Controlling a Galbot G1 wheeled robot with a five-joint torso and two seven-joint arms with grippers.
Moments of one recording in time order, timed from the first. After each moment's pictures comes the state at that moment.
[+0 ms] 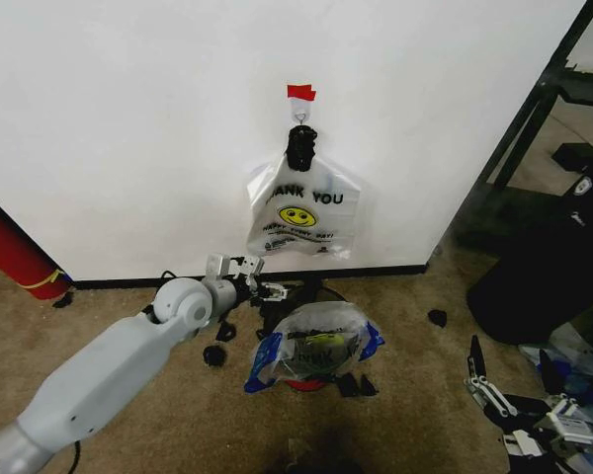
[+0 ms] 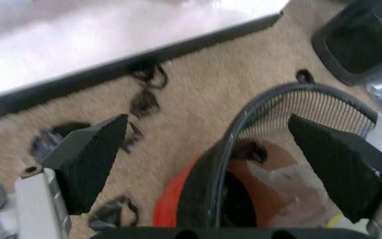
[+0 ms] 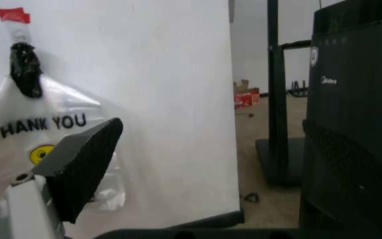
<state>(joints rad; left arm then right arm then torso) 0.57 -0.89 0.19 -1.65 -1.09 0.62 -0.03 -2.07 1.46 0.66 2.29 0.29 0.58 0.08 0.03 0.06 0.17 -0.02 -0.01</state>
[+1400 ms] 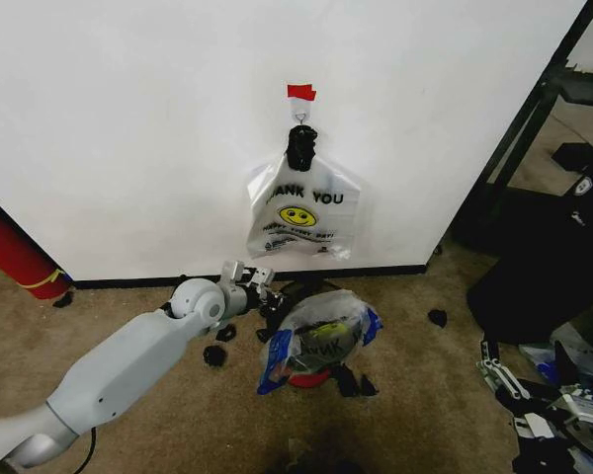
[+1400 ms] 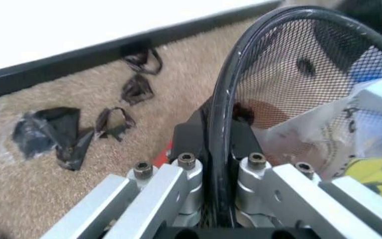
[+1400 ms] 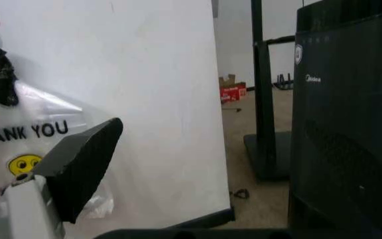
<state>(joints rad) 0.58 -0.92 0.20 -1.63 -1.13 0.63 -0.07 -2.05 1.46 0.66 2.35 0.30 0.47 0.15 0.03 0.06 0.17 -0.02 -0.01</state>
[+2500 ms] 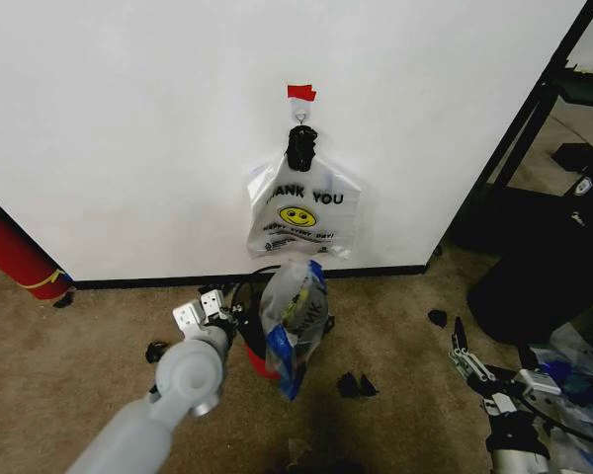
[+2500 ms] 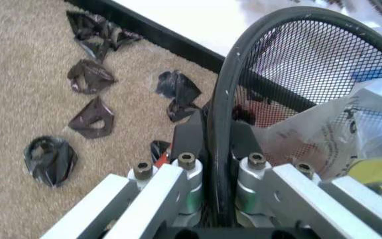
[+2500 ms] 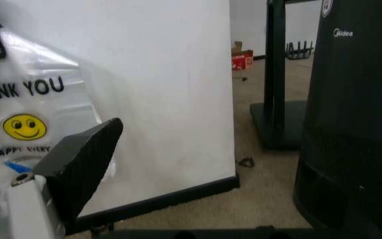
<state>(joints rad) 1.09 -1.10 -0.09 -2.02 -1.18 0.28 -0.87 -1.94 1.40 0.61 2.31 0.29 0.29 0.21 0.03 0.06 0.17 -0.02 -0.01</state>
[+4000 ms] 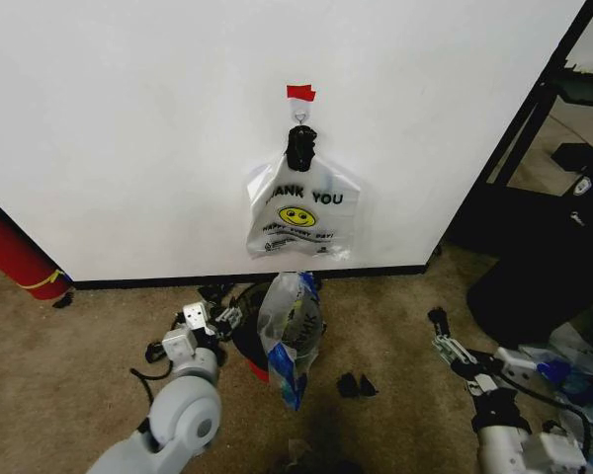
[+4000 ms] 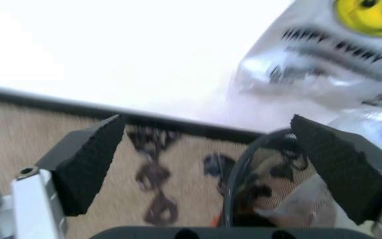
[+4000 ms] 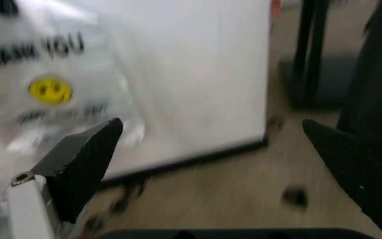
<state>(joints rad) 1.27 -0.99 -0.13 -2.18 -0.69 0.22 -0.76 -1.82 1.23 0.54 2.41 0.48 -0.10 0.35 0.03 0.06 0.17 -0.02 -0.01</state>
